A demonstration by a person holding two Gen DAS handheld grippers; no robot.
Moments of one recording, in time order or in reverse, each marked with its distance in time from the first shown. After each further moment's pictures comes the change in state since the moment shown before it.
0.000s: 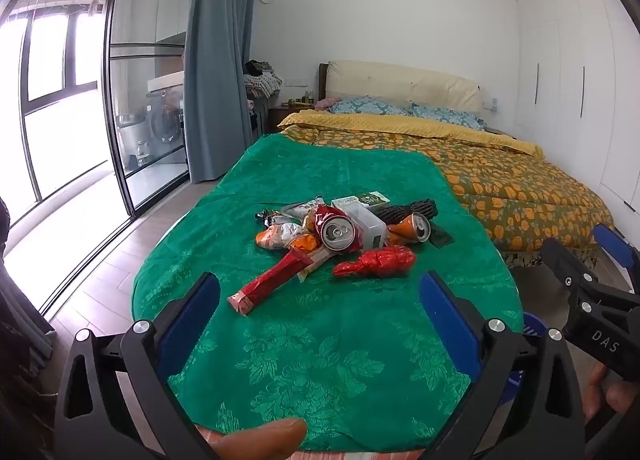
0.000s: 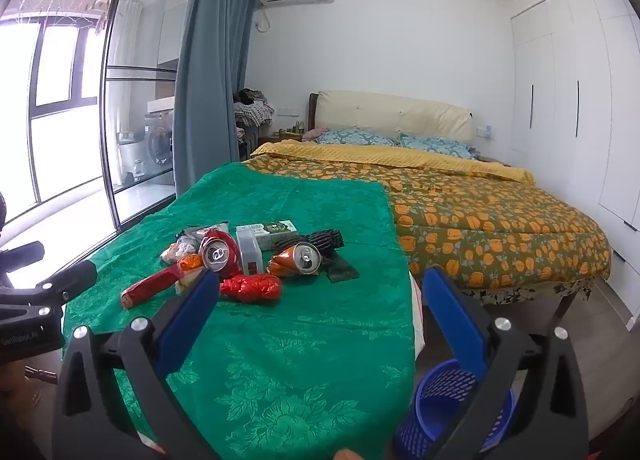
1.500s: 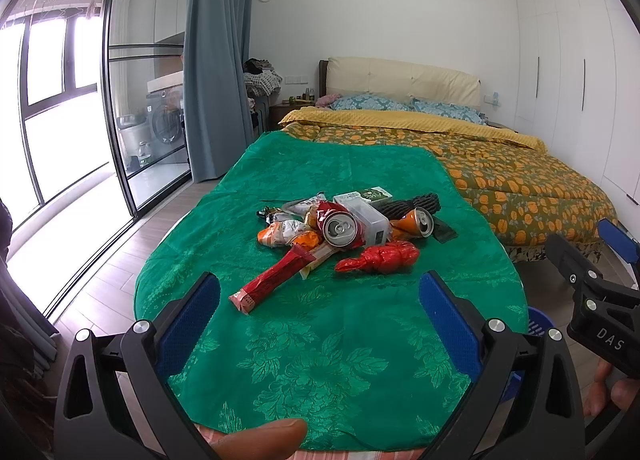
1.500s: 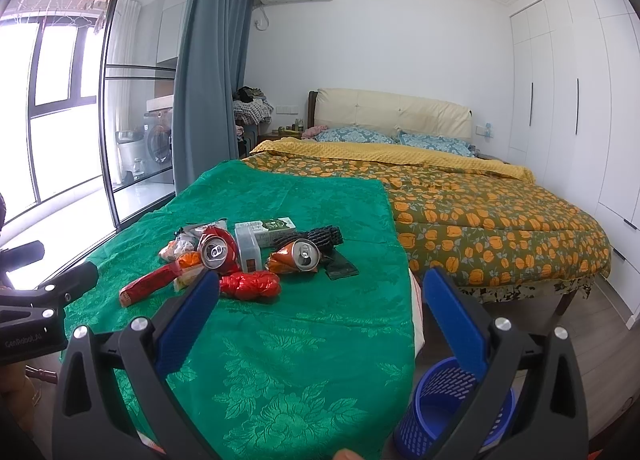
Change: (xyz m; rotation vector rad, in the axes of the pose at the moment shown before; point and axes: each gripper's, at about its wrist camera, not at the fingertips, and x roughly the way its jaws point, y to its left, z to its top) left arm 0.006 -0.002 -0.005 0.013 0.006 0.009; right arm 0.003 -0.001 -0.001 0.005 0.001 -0.010
